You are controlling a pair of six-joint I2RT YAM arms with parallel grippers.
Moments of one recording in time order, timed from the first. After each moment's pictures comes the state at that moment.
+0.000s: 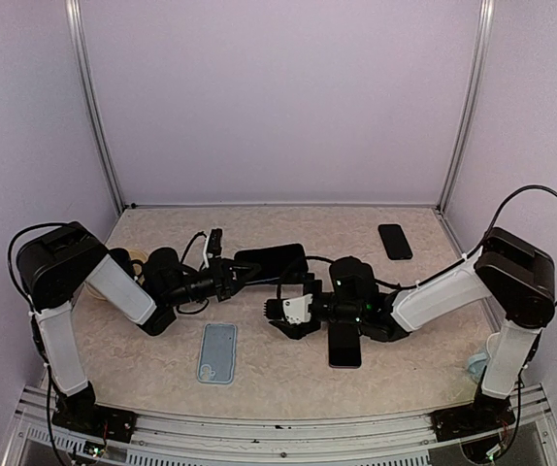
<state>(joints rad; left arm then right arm) -0.64 1.91 0.63 1.34 0.57 -1.14 0.98 1.83 0.80 0.73 -0.17 -0.93</state>
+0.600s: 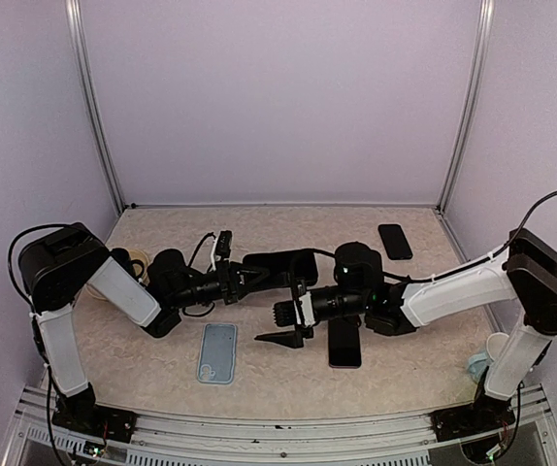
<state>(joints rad) -0.67 1.91 0.64 1.34 0.60 -1.14 0.99 1.72 0.85 0.67 -0.61 -0.84</state>
